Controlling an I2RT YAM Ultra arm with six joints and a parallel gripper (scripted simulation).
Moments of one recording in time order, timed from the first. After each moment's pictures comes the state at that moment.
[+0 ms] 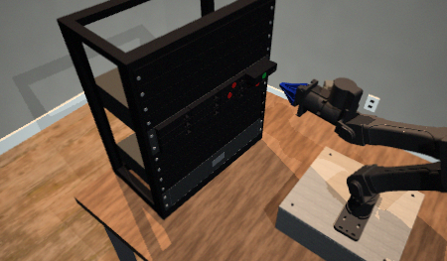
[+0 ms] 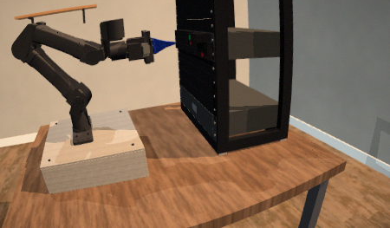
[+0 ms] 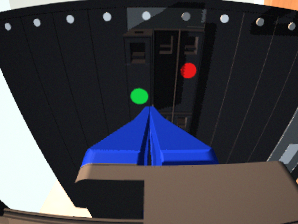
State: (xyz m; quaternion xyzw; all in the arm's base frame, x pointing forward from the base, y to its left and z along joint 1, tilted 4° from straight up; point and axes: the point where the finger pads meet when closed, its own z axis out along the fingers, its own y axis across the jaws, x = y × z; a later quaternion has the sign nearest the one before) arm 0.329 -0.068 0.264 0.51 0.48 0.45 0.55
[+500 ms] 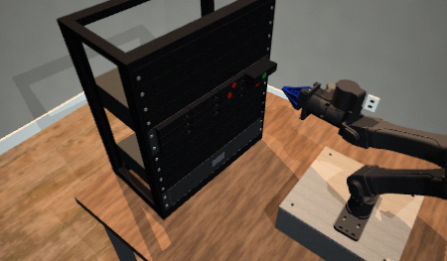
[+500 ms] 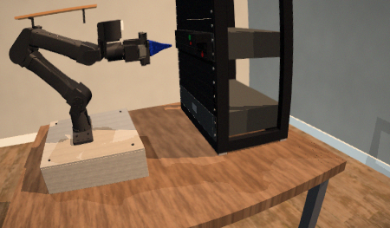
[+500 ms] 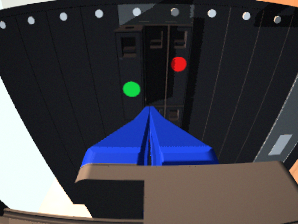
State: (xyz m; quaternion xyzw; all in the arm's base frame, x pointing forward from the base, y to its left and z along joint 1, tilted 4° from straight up) arm 0.318 -0.065 0.257 0.52 0.48 0.45 0.54
